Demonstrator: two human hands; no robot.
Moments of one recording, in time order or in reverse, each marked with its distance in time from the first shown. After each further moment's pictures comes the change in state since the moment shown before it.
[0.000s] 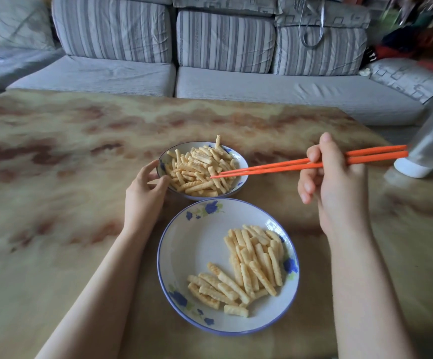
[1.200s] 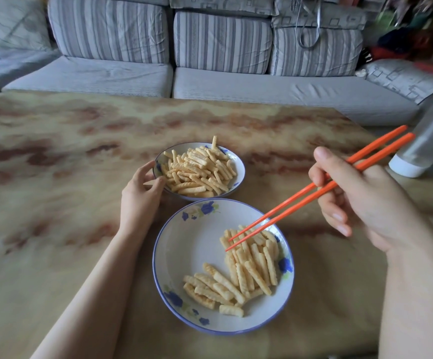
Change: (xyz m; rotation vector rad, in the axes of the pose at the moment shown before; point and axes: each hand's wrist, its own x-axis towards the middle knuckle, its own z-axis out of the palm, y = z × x) left_hand 0.000 0.000 -0.001 0.033 -0.003 0.019; right_hand -0.012 -0.039 -0.037 -0.384 -0.400 0.118
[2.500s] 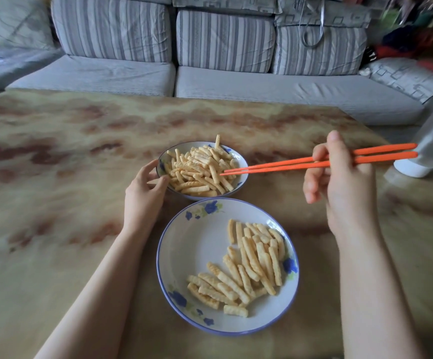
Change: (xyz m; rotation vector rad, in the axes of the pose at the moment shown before) left_hand 0.001 -0.001 0.001 -0.044 0.003 -0.017; right_hand 0.032 0.024 0.032 0.297 0.412 -0.081
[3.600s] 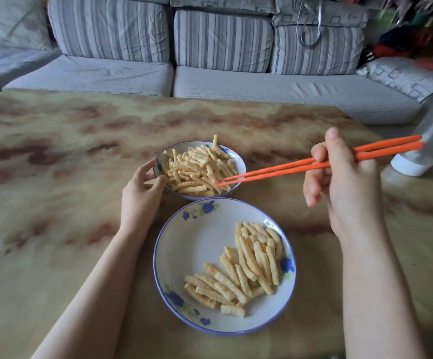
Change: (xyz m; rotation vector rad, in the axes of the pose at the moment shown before) left_hand -0.001 0.003 0.000 0.010 0.008 0.000; right_hand -0.008 -0.012 -0.001 0.008 -0.028 -0.024
